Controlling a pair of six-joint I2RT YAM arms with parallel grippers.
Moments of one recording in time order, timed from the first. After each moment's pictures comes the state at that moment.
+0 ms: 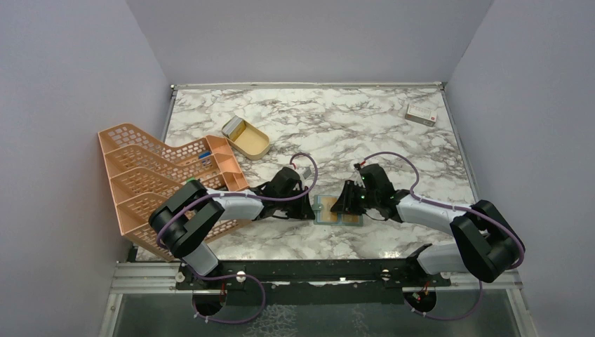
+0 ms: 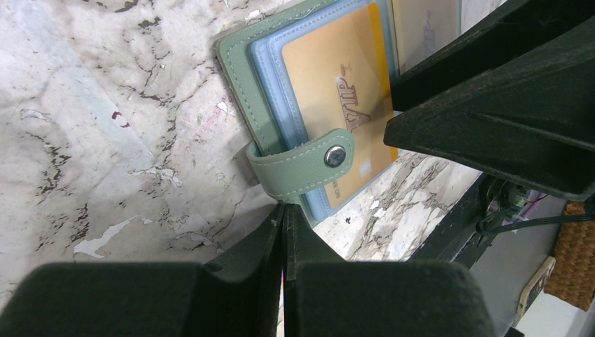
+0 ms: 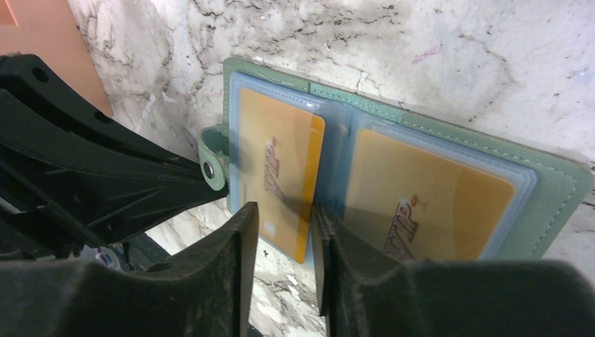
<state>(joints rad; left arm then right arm) -0.81 1.60 0.63 0.17 0.33 -0.70 0.58 1.34 0.48 0.04 -0.31 0.72</state>
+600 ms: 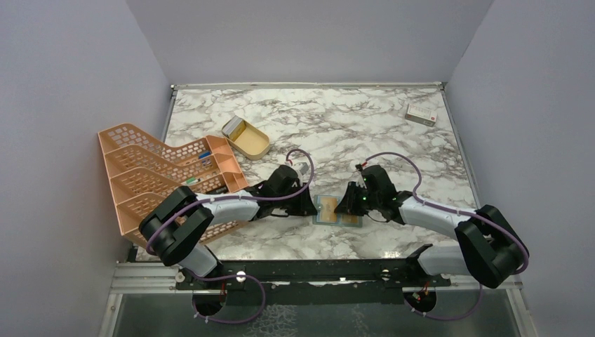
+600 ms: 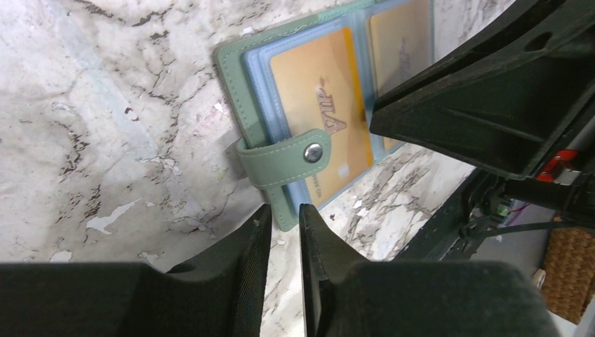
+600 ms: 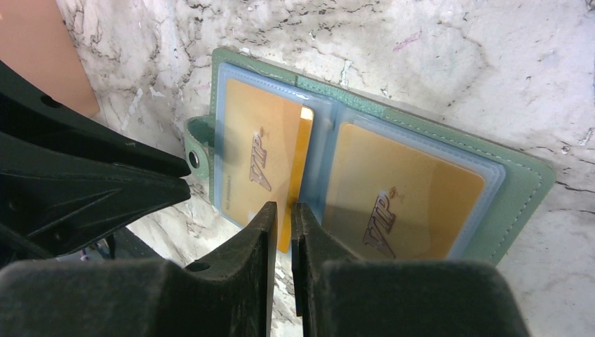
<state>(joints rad) -0.81 1.52 0.63 0.14 0.29 -0.74 0.58 1.30 0.46 0.01 -0.28 0.70</state>
